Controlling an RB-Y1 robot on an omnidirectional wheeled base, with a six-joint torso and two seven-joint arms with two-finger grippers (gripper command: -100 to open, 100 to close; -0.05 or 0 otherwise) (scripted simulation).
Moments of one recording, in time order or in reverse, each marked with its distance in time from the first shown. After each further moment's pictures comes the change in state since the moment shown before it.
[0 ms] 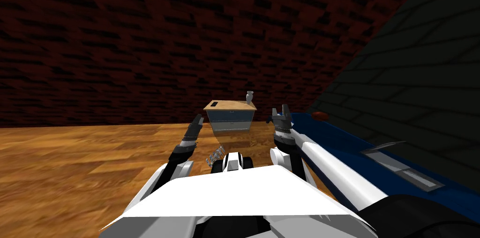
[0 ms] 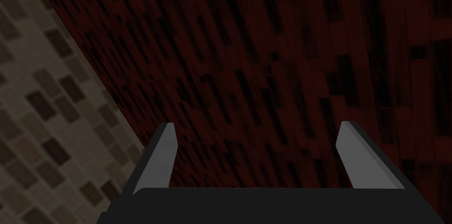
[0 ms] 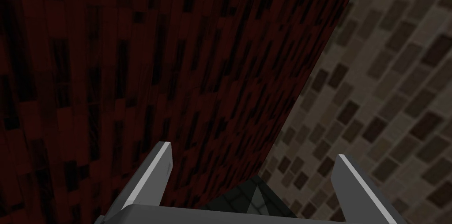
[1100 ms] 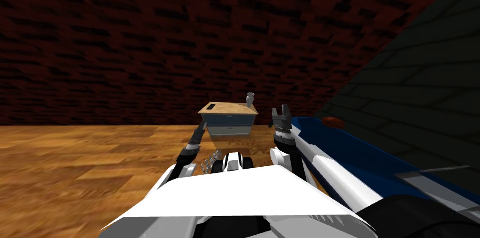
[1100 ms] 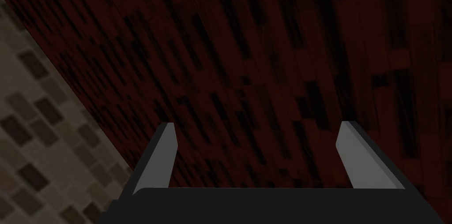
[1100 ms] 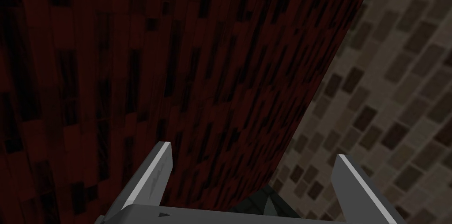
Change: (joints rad) left arm -0.063 0.006 -0.014 0.272 -0.002 -0.162 -0.025; right arm 0.000 0.000 0.000 0.000 0.000 0.000 0.000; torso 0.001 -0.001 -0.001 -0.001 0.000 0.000
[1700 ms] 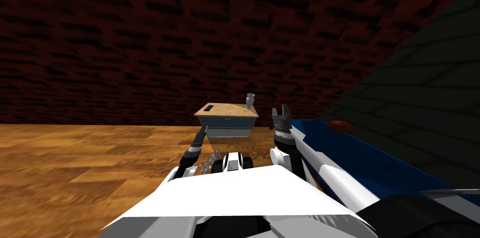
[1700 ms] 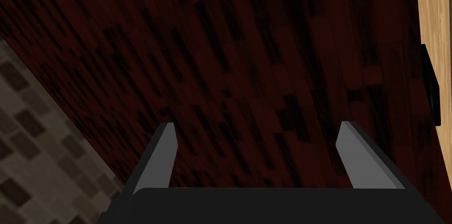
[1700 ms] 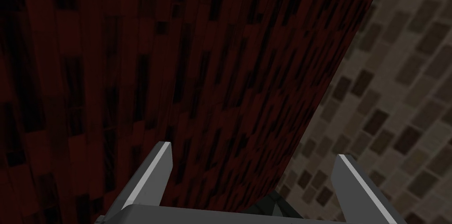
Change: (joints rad) left arm -0.037 -0.008 -0.007 0.165 0.000 -0.092 -0.015; right arm 0.000 0.000 0.000 0.000 0.000 0.000 0.000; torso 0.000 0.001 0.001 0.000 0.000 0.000
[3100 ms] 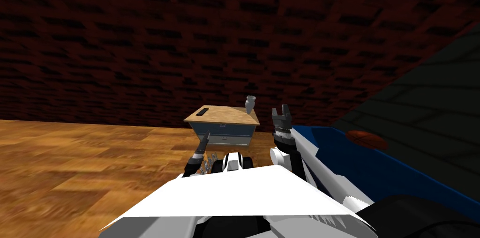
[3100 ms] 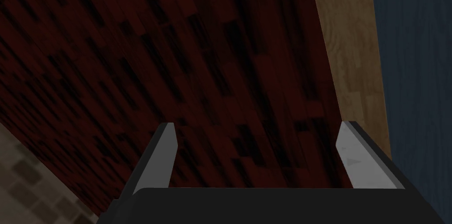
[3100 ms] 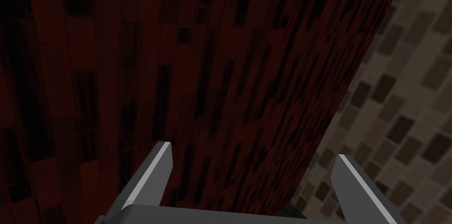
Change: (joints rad) left arm -0.093 -0.028 -0.011 0.387 0.004 -0.192 -0.026; right arm 0.000 0.000 0.000 0.000 0.000 0.000 0.000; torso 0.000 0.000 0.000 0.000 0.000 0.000
